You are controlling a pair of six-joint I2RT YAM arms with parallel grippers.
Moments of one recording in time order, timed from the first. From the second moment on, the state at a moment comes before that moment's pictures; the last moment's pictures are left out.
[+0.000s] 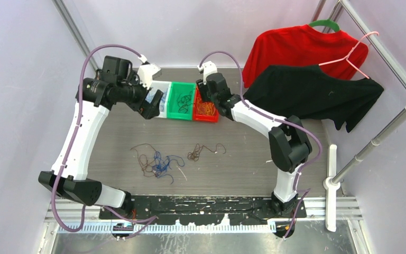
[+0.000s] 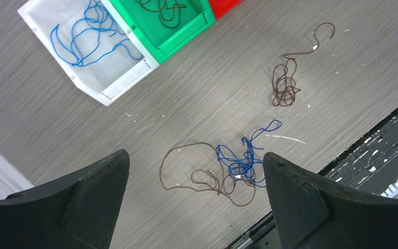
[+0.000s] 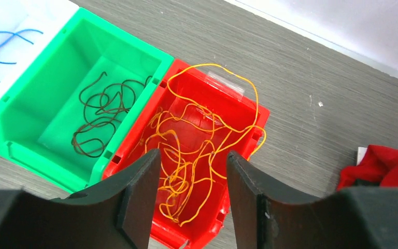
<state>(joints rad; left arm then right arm) -0.28 1.40 1.74 -1.19 0.32 0.36 0.61 1.88 1.42 0.03 0.29 -0.03</state>
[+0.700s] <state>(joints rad) -0.27 1.41 1.70 -1.29 0.32 0.45 0.95 1.41 0.73 -0.06 0.12 0.08</state>
